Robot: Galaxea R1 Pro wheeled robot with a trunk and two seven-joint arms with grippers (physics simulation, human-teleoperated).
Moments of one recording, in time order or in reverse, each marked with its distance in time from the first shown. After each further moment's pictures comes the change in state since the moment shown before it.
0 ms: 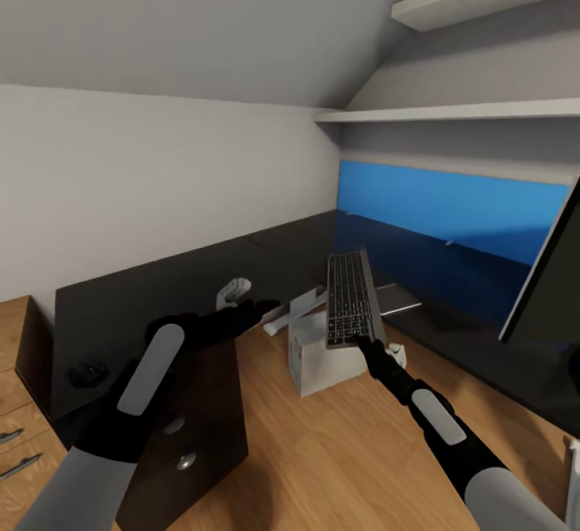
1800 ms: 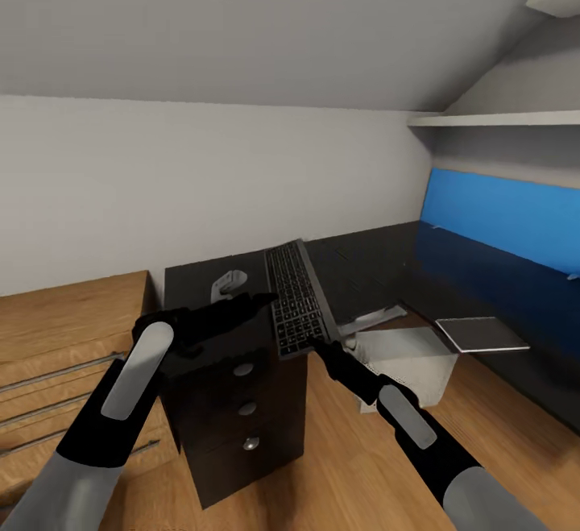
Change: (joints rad) left arm 0.002 0.046 -0.026 -0.109 0.004 0.002 -0.009; right arm 0.003 0.050 0.204 -0.124 -0.002 0.104 0.036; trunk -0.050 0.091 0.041
